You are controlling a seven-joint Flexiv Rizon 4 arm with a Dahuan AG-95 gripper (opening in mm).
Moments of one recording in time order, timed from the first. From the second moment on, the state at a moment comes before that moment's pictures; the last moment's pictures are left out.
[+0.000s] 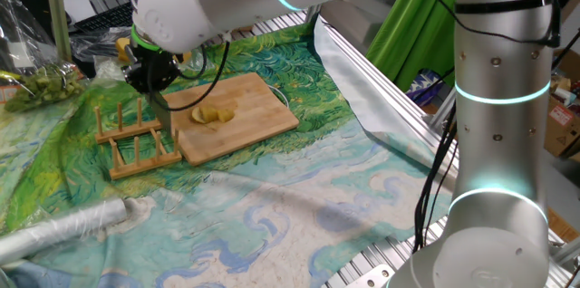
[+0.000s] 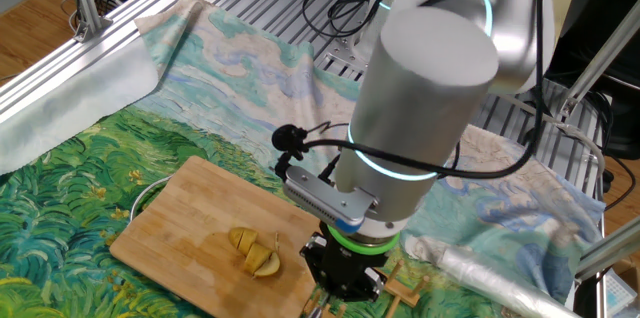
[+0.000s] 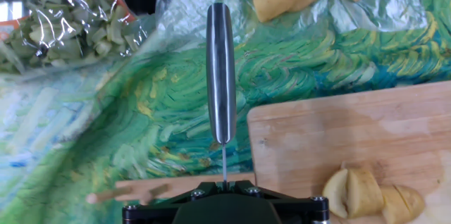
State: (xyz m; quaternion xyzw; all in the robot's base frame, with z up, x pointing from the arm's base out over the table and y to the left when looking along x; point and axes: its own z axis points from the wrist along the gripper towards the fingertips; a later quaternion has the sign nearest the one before) arm 0.677 0.202 0.093 0.03 1.00 0.01 0.09
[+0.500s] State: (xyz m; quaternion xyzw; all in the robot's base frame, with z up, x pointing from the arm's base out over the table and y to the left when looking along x) arm 0.671 0.207 0.066 0.03 1.00 0.01 0.10
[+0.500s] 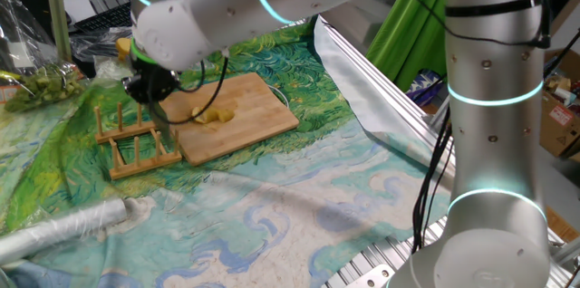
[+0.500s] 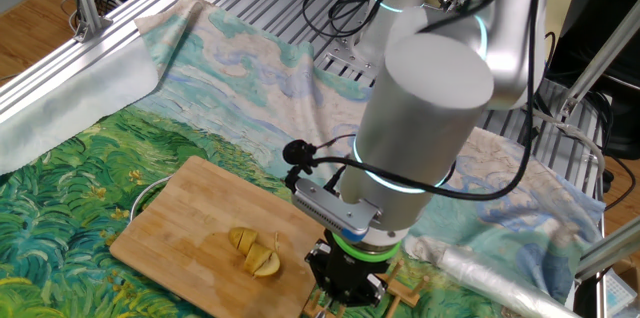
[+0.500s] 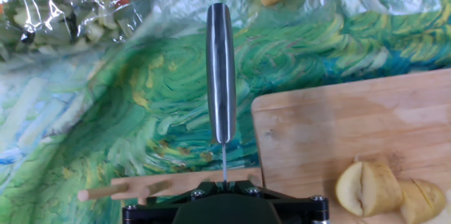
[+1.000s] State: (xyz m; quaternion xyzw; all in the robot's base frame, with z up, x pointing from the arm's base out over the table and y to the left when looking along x) arm 0.662 0.209 0.062 0.03 1.00 0.01 0.09
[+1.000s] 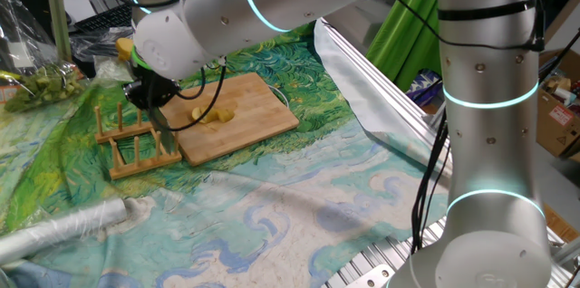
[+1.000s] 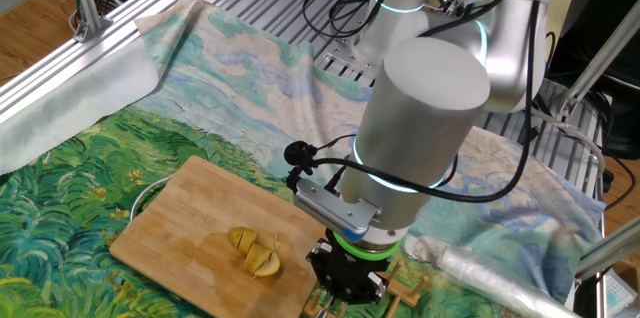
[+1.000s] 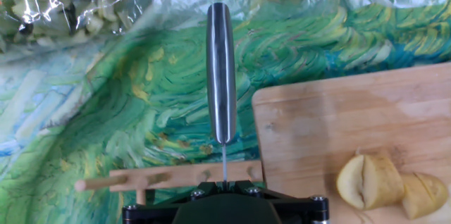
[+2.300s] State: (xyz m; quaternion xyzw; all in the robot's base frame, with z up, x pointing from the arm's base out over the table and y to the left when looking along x) arm 0.659 0.208 0.035 0.03 0.99 0.01 0.10
